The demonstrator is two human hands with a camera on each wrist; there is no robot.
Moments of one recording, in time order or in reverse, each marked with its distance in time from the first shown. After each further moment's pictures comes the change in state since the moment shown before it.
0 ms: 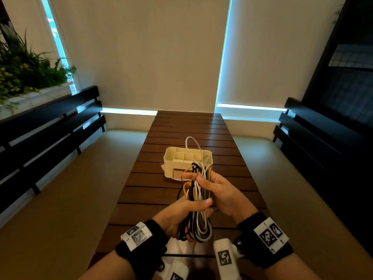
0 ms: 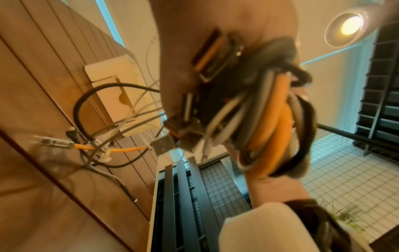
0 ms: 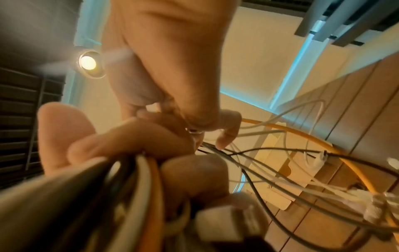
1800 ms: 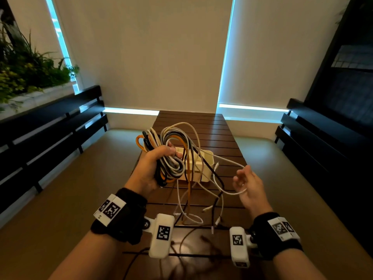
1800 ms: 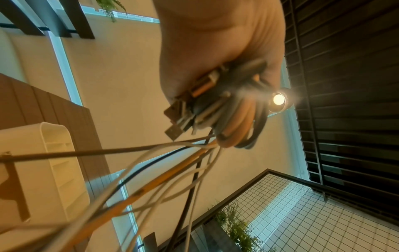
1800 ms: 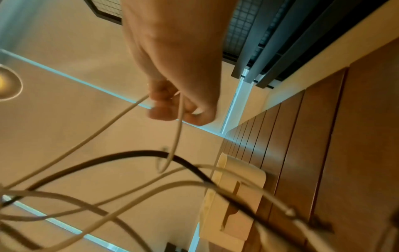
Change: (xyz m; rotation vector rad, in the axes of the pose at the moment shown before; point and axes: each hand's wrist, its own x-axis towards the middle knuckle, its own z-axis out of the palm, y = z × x) left_hand -0.020 0.095 -0.004 -0.031 0.320 0.485; right_hand 0.010 0.027 -0.081 0.420 0.707 -0.158
